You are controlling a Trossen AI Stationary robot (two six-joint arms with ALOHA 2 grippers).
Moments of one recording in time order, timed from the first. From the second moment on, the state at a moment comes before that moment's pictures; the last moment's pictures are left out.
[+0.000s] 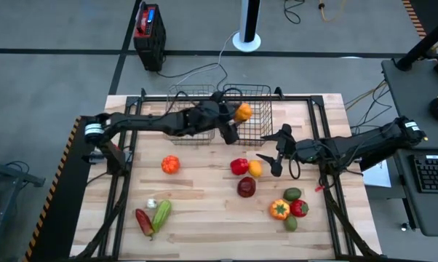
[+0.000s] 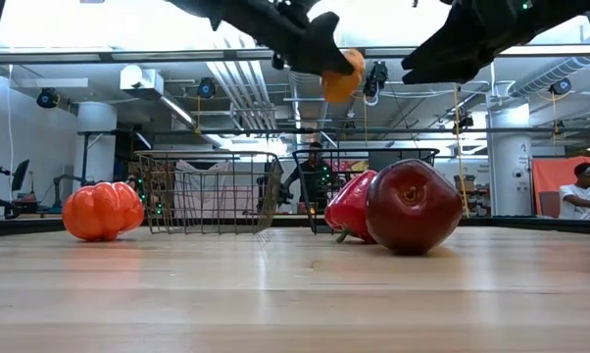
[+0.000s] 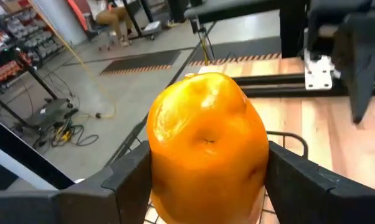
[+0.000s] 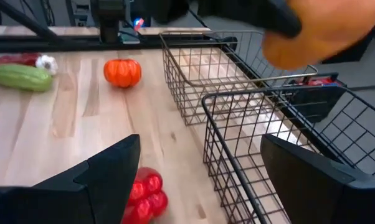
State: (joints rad) left arm 0.17 1.72 1.34 0.07 -0.30 0.22; right arm 0.17 0.95 0.57 0.00 0.48 0.08
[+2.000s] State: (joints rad) left arm 0.22 1.97 1.67 -0.54 -0.30 0.22; right arm 0.17 0.93 0.57 -0.12 0.48 0.18
